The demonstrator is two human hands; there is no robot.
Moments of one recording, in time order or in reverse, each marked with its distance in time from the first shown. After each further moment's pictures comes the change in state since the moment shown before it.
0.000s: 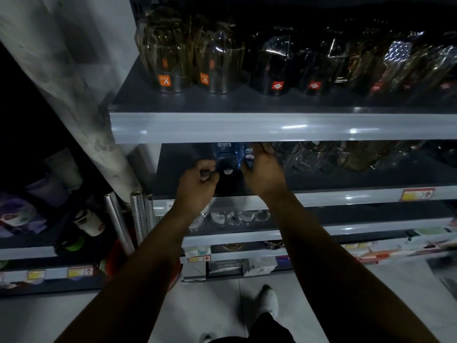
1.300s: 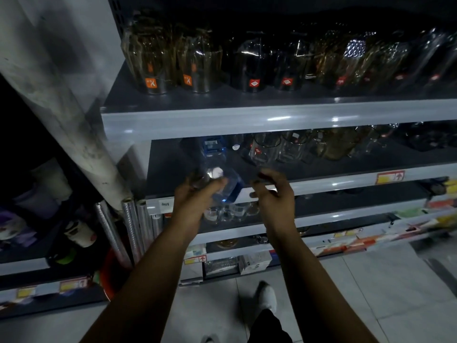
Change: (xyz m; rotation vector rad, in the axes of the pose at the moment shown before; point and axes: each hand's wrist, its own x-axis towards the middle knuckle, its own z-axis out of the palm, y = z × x) left_hand -0.062 0.015 0.004 -0.513 -0.117 -0.172; right_hand -0.120 -0.015 -0.038 0.991 0.235 0.424
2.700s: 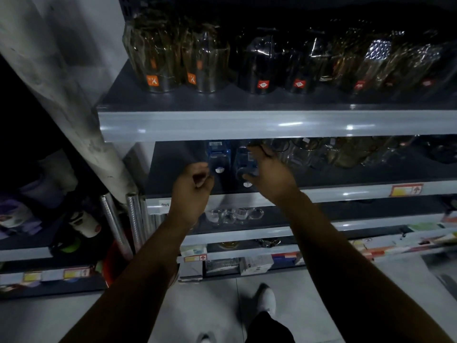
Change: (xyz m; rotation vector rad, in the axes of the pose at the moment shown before) left_hand 0.046 -0.019 -0.010 0.475 0.137 0.329; right_hand 0.115 0.002 0.006 -1.102 -0.383 -0.500
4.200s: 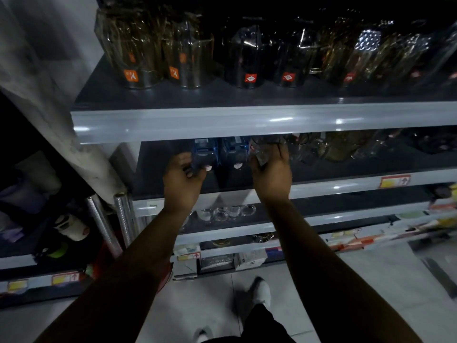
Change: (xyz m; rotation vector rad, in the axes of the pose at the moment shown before) left_hand 0.034 -0.021 0.021 -0.003 0.115 0.022; right_hand -0.014 0.006 0.020 0.221 0.443 0.308
